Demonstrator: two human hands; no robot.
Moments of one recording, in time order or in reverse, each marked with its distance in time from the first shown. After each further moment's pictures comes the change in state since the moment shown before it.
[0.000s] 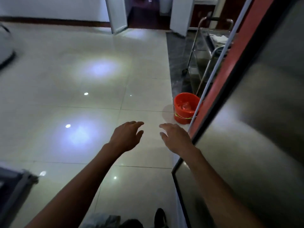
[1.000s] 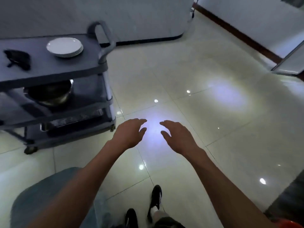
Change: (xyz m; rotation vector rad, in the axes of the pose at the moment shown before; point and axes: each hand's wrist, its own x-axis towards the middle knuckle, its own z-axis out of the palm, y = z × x) left_hand -0.082 -0.419 -0.081 -0.180 0.297 -1.023; right_hand 0.312 -0.439 0.151 -0.162 -0.412 -0.970
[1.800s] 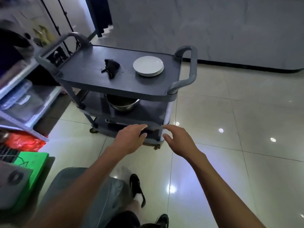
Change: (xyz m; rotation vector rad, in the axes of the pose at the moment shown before) left_hand 0.113 -0.163 -0.083 -0.047 0.223 -0.620; right_hand 0.329 -0.109 0.022 0.228 -0.248 -0.517
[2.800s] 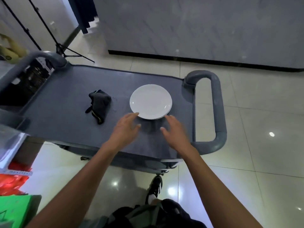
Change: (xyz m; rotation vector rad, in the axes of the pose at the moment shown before) left_hand 0.381 -0.115 -0.069 -0.275 0.037 -0.057; right_hand 0.397 0.011 -0.017 0.112 0.056 0.150
